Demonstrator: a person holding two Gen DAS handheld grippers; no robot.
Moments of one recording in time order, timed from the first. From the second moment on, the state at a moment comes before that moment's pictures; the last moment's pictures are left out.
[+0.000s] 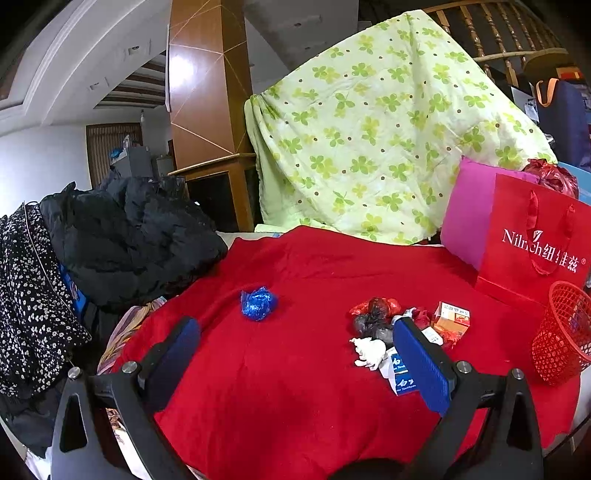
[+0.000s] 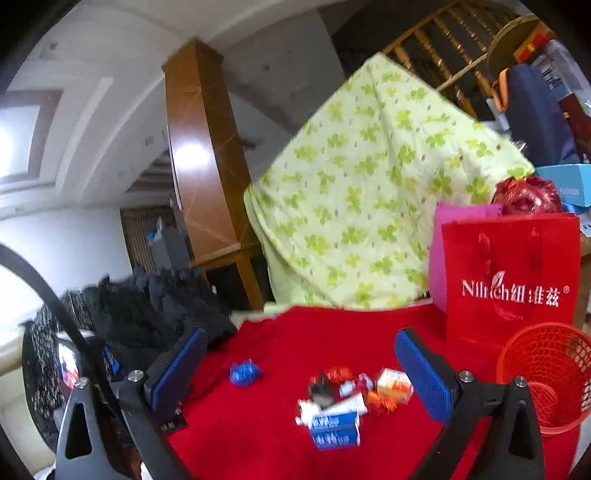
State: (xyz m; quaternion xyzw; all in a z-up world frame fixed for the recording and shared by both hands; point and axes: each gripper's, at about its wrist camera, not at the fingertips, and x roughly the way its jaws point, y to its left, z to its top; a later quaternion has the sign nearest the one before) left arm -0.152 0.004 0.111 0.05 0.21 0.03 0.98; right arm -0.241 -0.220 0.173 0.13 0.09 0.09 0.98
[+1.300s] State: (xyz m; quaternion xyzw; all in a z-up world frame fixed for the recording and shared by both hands) left arm 0.140 0.156 -0.034 0.05 0.36 0.02 0.93; right arm 0.000 -0.237 -0.120 0.49 0.49 0.08 0.71
